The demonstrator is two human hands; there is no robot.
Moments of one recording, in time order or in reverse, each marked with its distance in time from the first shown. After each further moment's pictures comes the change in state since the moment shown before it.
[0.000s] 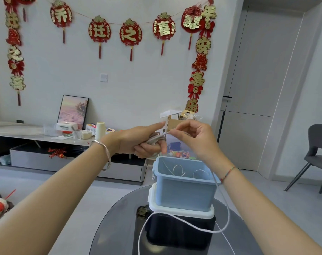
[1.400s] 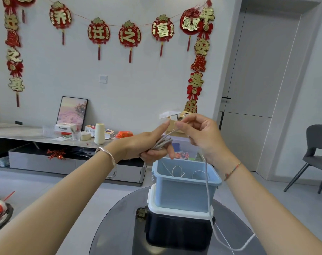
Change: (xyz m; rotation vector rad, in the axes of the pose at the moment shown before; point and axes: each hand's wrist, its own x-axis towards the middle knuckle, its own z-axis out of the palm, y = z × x) left_hand -0.001 0.002 0.024 0.114 0.096 0.069; right_hand 0.002 -0.024 -0.006 0.193 0.070 0.076
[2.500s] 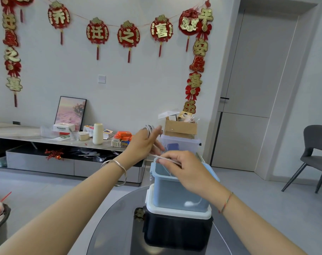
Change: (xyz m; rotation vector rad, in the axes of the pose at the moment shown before) left_hand 0.034 -0.038 0.001 0.127 0.688 0.233; right_hand -0.053 0.026 0.016 -0.541 -0.354 0.014
